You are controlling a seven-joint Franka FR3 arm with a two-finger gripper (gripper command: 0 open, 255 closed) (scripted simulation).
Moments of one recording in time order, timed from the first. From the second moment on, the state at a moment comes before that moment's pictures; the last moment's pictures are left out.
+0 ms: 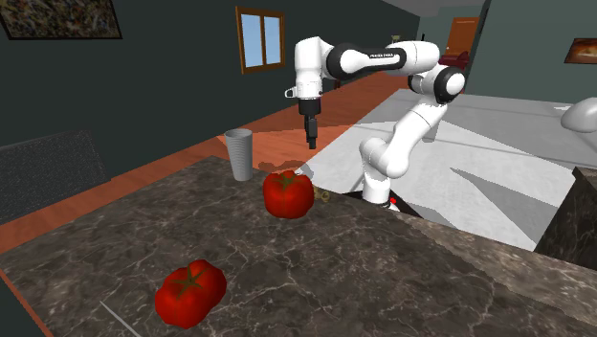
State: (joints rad) arm -0.02 -0.80 -0.06 -2.41 0.09 1.59 0.14
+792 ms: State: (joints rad) arm 0.09 -0.71 0.08 -2.40 0.30 1.71 0.28
